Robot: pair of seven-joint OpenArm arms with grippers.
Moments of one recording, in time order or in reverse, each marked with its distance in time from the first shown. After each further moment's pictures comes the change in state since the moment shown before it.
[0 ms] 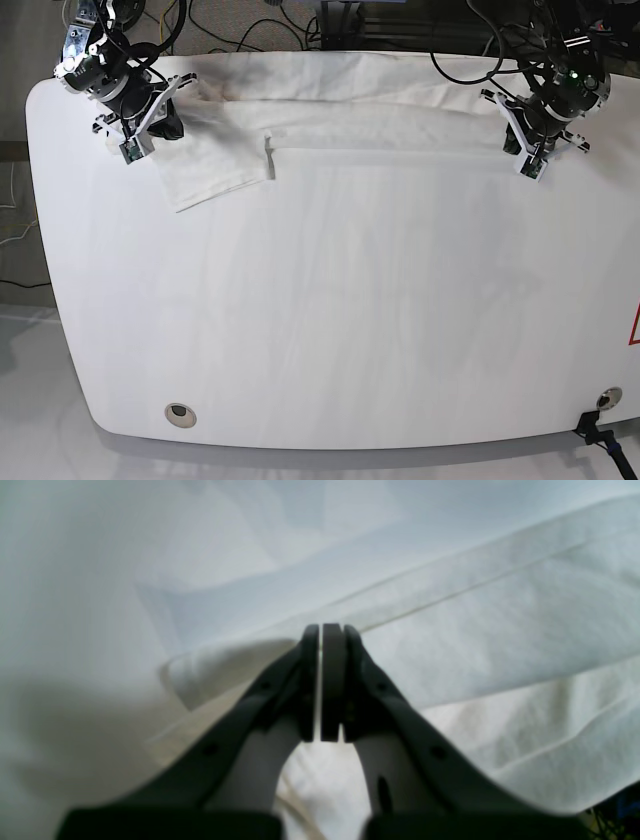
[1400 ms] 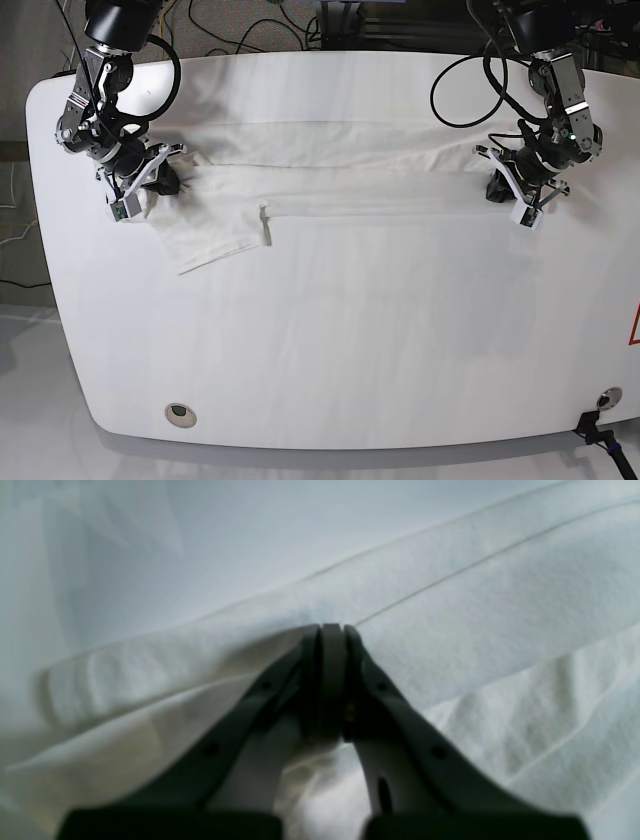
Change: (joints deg) left arm -16.5 -2.3 2.1 -26.4 0.0 -0.9 -11.0; right arm 21.7 2.1 0.3 -29.0 -3.7 1.4 5.4
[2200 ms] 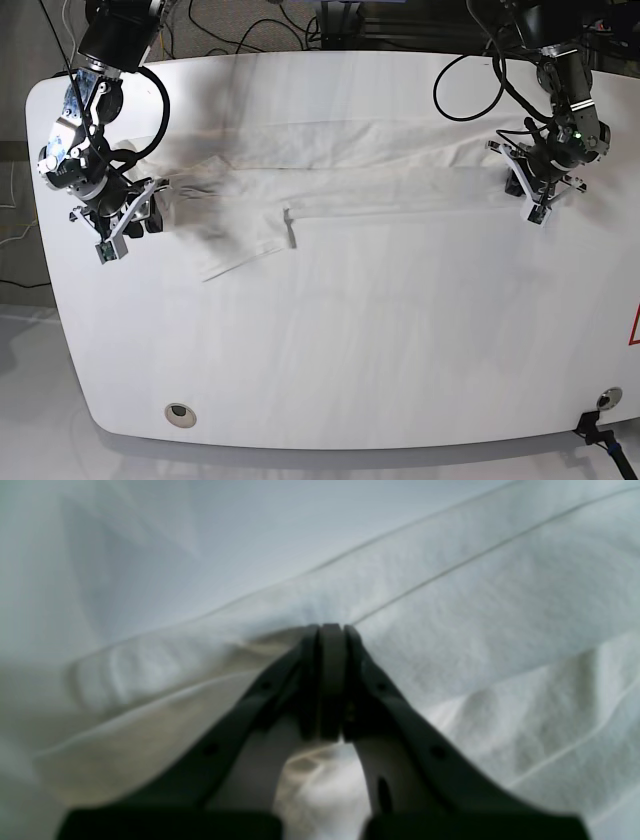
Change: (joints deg) left arm 1.2 -1.4 0.1 4.8 3.3 1.0 4.2; right arm 6.2 0.2 0.1 11.5 -3.8 -1.3 -7.6
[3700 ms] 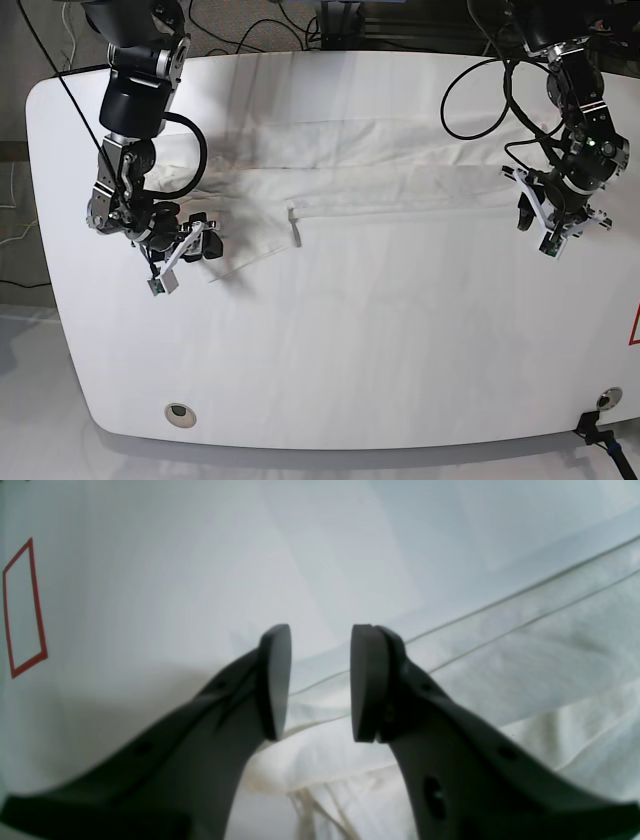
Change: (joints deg) left arm -2.2 -0.5 -0.1 16.7 0.3 -0.1 6.4; right arm 16.4 -2.6 -9.0 -31.5 -0.3 -0.2 7.6
